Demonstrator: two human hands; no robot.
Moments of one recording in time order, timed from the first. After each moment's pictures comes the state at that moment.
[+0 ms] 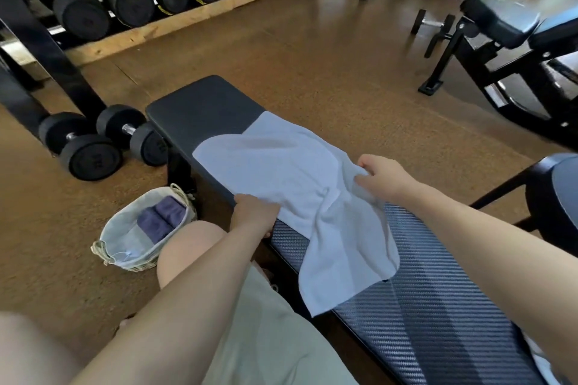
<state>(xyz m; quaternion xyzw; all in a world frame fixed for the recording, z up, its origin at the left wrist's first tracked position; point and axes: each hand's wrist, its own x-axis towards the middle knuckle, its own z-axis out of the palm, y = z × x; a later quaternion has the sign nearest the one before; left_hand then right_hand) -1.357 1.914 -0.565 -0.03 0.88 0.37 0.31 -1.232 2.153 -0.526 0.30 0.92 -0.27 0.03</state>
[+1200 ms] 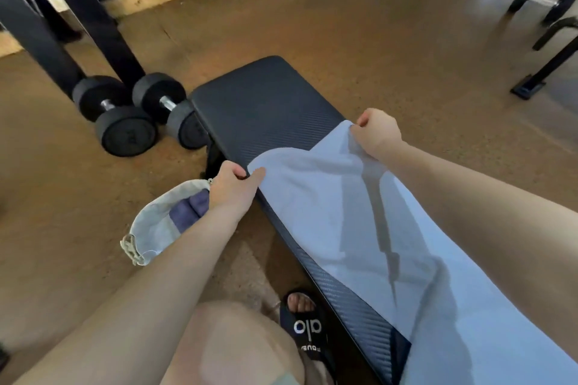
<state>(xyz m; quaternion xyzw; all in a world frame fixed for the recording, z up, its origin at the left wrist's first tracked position) -1.556 1.854 -0.599 -0.04 0.89 0.43 0.15 -1.525 2.147 -0.582 0.35 0.89 -0.29 -0.02</state>
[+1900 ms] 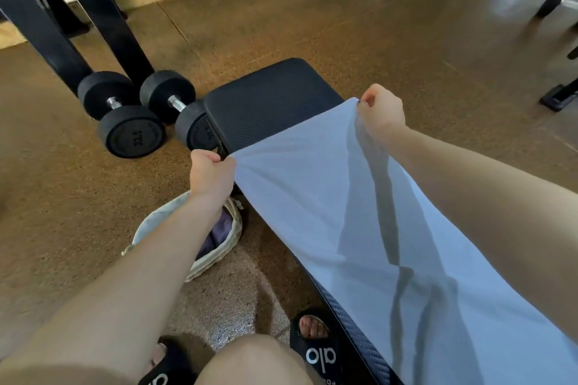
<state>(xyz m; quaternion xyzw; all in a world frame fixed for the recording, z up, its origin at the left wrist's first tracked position) -1.640 1.829 -0.606 -0.12 0.83 0.54 0.10 -1.619 2.148 -0.597 0.33 0.88 -0.32 -0.12</state>
